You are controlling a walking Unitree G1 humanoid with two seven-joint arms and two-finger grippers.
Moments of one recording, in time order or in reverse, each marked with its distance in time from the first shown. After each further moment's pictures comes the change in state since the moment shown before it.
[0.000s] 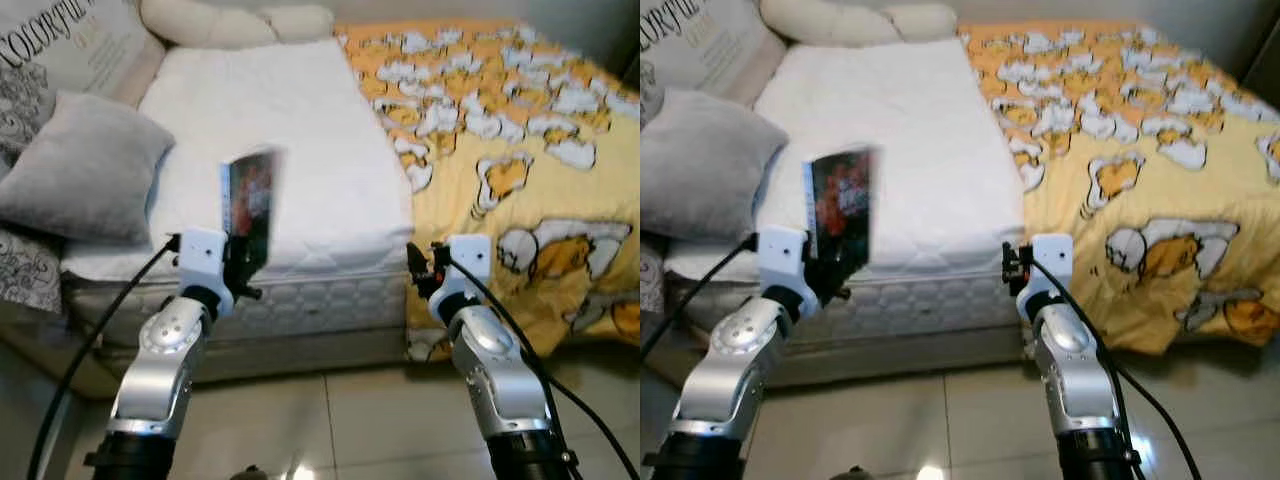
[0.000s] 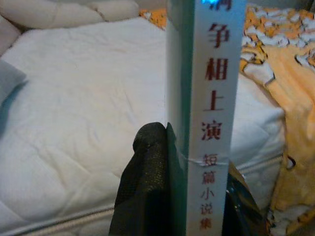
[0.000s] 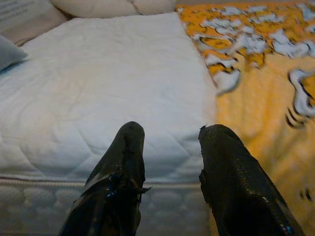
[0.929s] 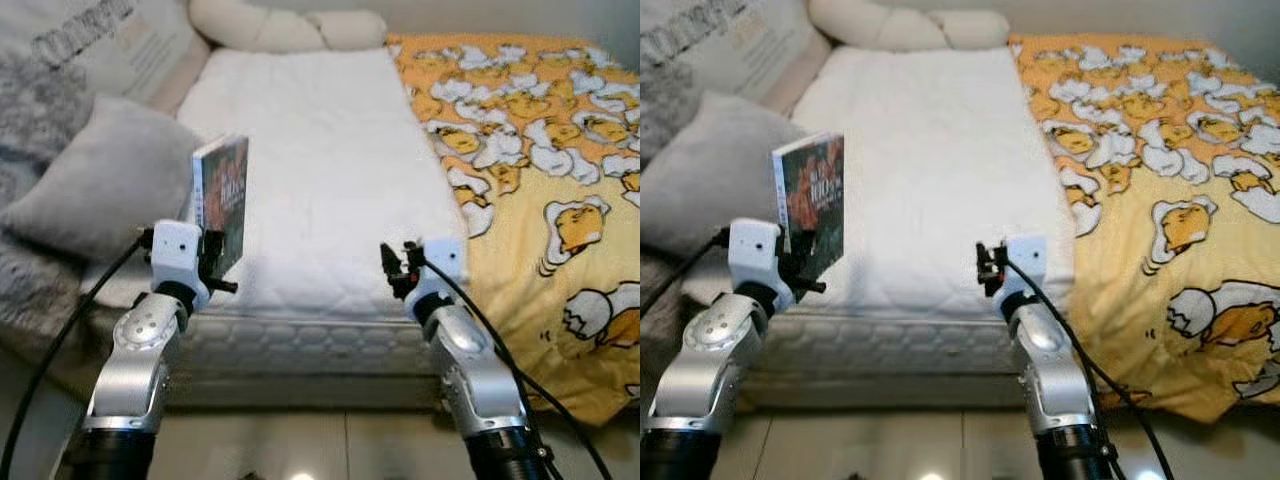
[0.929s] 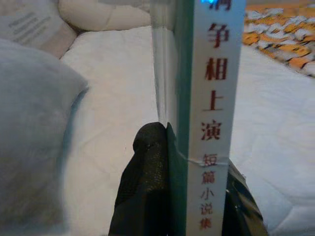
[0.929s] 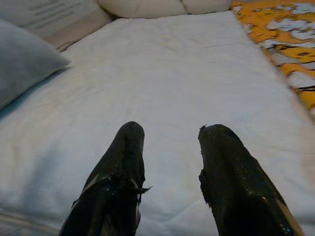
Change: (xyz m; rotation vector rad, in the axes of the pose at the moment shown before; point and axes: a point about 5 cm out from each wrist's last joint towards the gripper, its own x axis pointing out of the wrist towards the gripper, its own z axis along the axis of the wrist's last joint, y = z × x) left arm -0.004 0.021 -0.001 0.013 0.002 0.060; right arm 0.004 0.017 -0.005 0.027 0.004 0.050
